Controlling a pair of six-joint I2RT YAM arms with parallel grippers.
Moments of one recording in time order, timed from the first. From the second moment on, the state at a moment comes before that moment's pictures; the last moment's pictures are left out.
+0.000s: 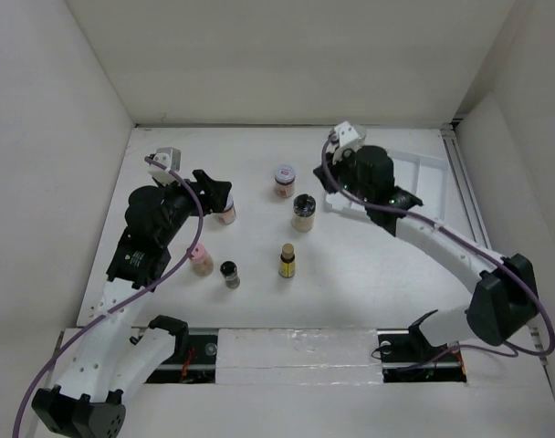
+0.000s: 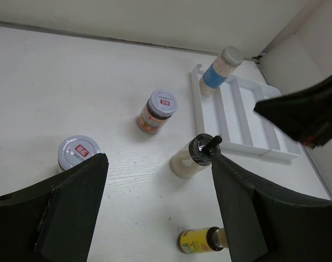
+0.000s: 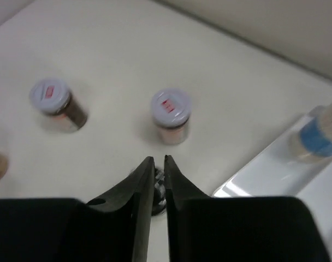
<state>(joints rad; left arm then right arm) -0.29 0.78 0.86 -0.21 0.11 -0.42 0.49 1.44 1.17 0.04 -0.06 0.02</state>
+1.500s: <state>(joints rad) -0.29 0.79 0.86 -0.21 0.14 -0.42 0.64 1.73 1.12 0.00 -0.01 -0.02</state>
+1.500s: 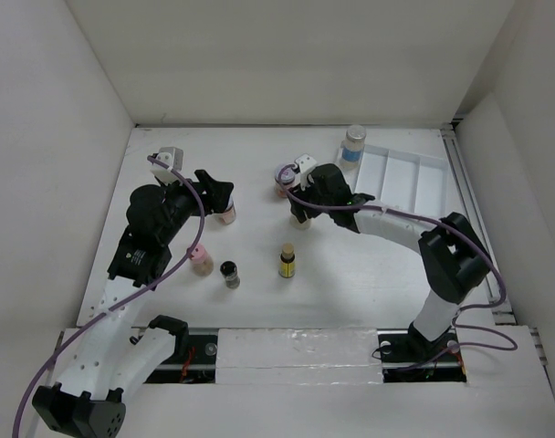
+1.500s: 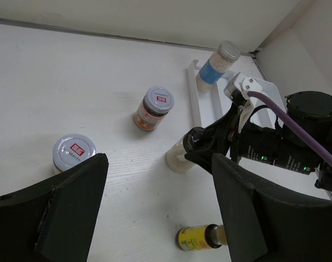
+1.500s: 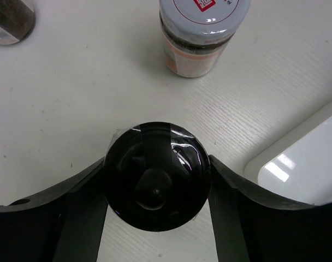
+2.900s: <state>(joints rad) -0.29 0.82 0.86 -0.19 0.15 -0.42 0.30 1.75 1.22 0.05 0.04 0.02</state>
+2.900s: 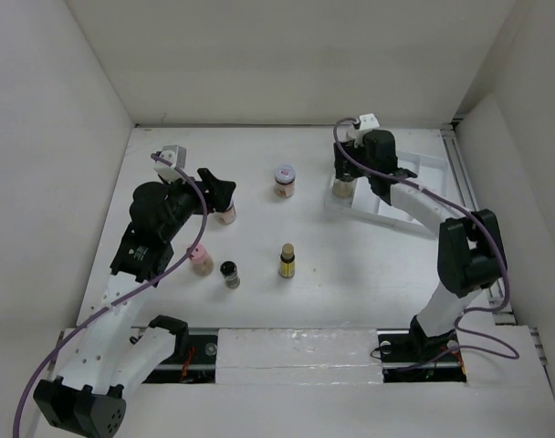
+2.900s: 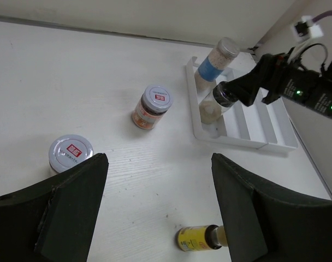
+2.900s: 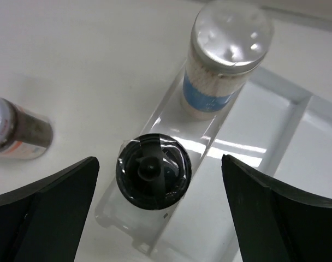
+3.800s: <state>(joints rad) -0.29 0.82 0.86 -0.19 0.13 -0.42 0.54 2.05 1.55 -0.06 -0.15 -0.03</state>
